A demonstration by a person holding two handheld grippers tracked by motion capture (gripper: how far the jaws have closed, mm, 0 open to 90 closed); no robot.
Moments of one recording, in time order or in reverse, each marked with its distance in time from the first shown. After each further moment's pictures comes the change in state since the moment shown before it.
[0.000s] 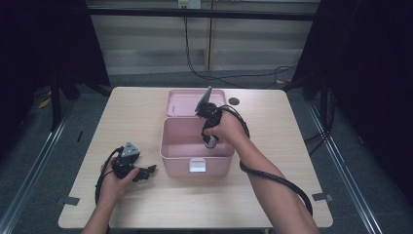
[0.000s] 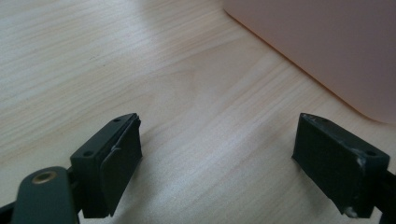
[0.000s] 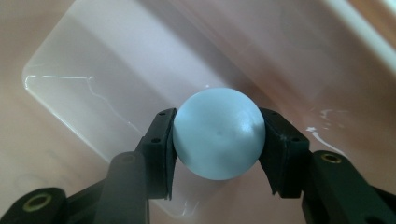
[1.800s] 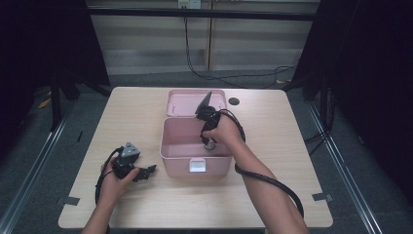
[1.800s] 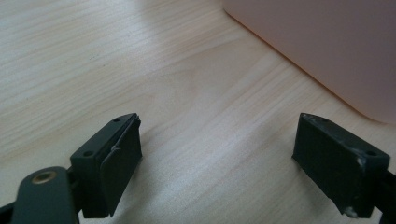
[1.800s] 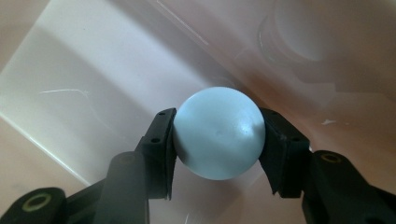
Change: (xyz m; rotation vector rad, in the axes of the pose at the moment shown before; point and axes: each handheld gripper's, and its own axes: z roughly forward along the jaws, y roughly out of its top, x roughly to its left) left arm 0.000 0.000 0.000 -0.003 0.002 0.000; right arm -0.004 0.003 0.025 -0.012 -0.004 0.053
